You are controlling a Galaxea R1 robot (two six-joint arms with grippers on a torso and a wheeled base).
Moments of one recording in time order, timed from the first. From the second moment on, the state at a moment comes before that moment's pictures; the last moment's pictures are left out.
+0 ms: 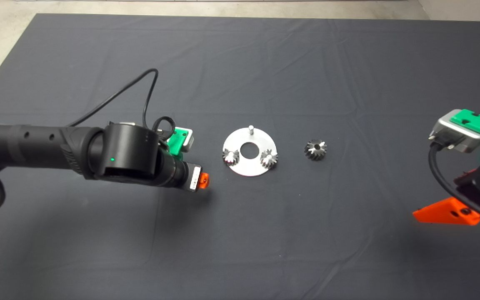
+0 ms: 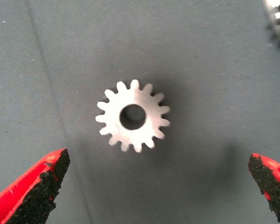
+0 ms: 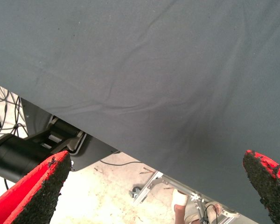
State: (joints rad) left arm -0.24 2.44 -0.79 0.77 1.52 -1.45; right arm 0.85 2.11 -0.40 0.12 -1.46 1.26
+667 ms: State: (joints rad) left arm -0.23 2.46 -0.86 0.78 1.52 -1.41; right arm 0.85 2.11 -0.40 0.12 -1.46 1.26
